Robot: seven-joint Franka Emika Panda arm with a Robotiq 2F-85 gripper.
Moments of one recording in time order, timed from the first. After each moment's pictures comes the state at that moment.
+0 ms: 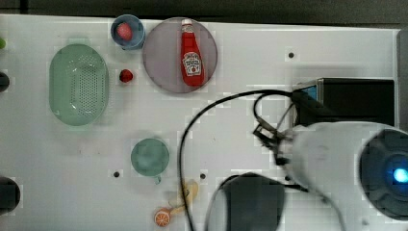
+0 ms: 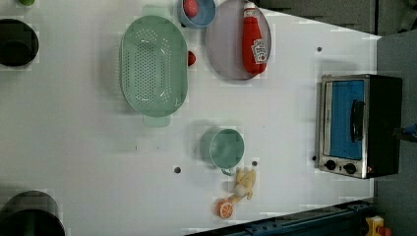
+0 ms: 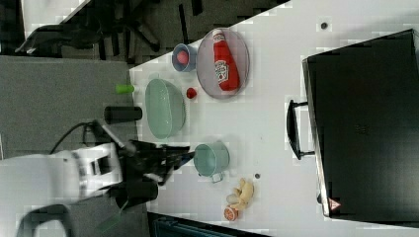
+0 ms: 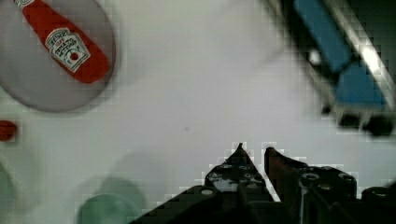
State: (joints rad) arm -0.03 -0.26 -0.23 -2.06 -0.04 0.24 -0.44
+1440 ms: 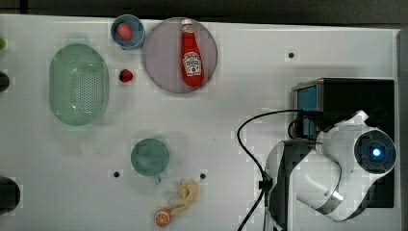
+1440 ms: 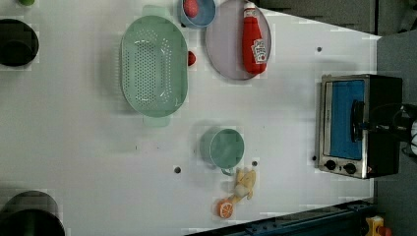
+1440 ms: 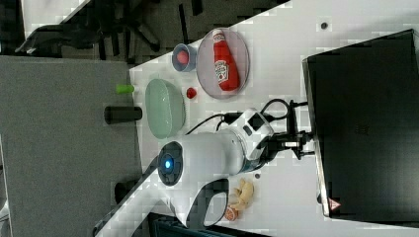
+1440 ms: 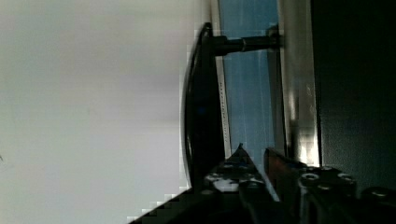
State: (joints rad) arm -0.10 0.14 -0.44 -2.26 -0.04 0.87 -1.18
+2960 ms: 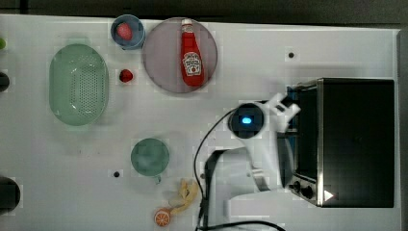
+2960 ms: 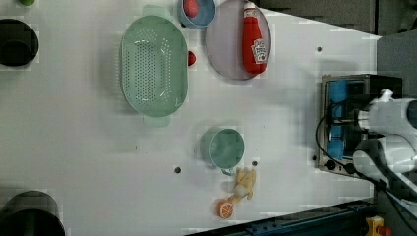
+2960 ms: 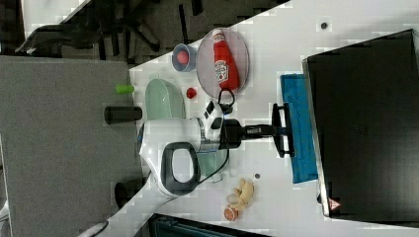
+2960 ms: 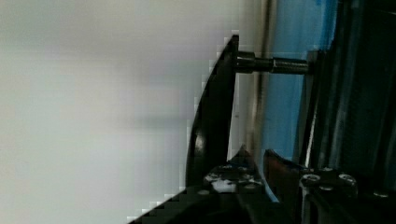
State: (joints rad) arm 0.05 0.21 -0.31 -2.32 -0.62 0.89 -0.60
